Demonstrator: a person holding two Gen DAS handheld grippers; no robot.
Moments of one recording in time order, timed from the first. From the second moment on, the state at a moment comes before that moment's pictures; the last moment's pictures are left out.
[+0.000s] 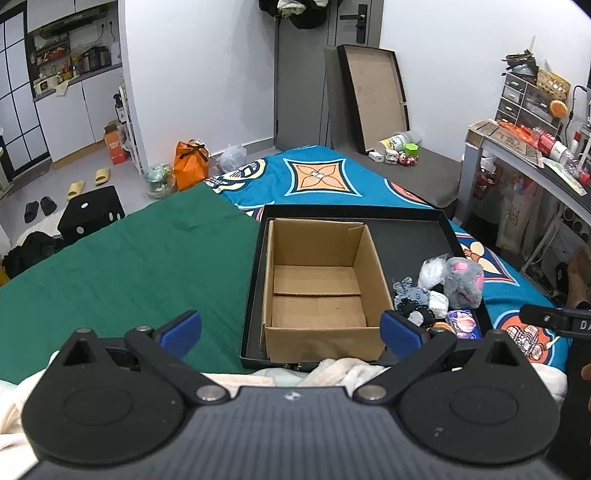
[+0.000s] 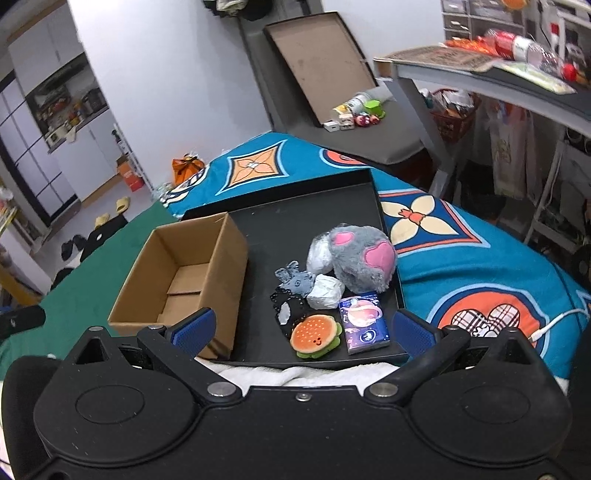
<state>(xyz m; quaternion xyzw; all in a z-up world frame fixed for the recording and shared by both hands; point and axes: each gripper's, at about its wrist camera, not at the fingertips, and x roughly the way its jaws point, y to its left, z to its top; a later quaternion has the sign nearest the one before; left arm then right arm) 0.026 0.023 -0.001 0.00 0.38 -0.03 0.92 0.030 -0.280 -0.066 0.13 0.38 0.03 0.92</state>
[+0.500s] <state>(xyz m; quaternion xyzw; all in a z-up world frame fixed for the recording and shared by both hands) 0.068 0.028 -0.045 0.02 0.40 0.00 0.92 0.065 -0.295 -0.094 0.14 0.37 0.00 0.92</state>
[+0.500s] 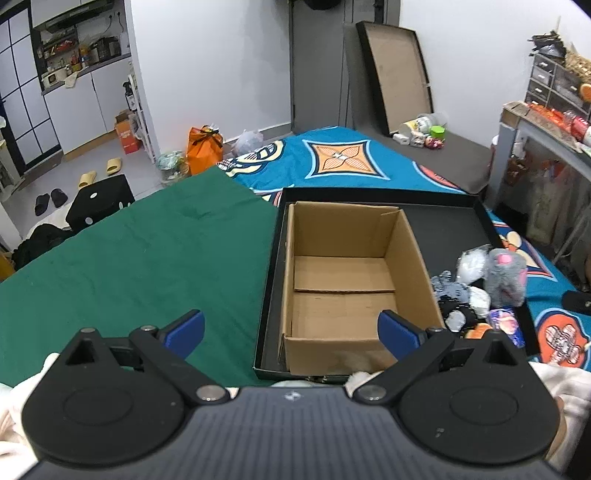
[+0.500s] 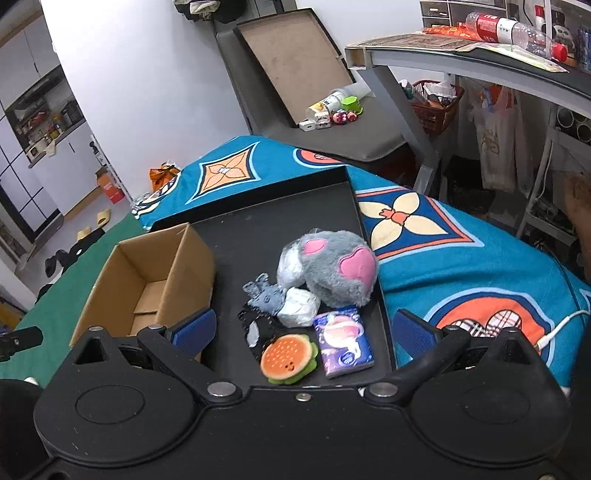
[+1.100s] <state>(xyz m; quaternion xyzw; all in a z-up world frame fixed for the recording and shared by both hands) 0.108 0.031 -0.087 0.04 0.43 0.03 0.90 0.129 -0.321 -0.115 0.12 0.39 0.00 0.91</state>
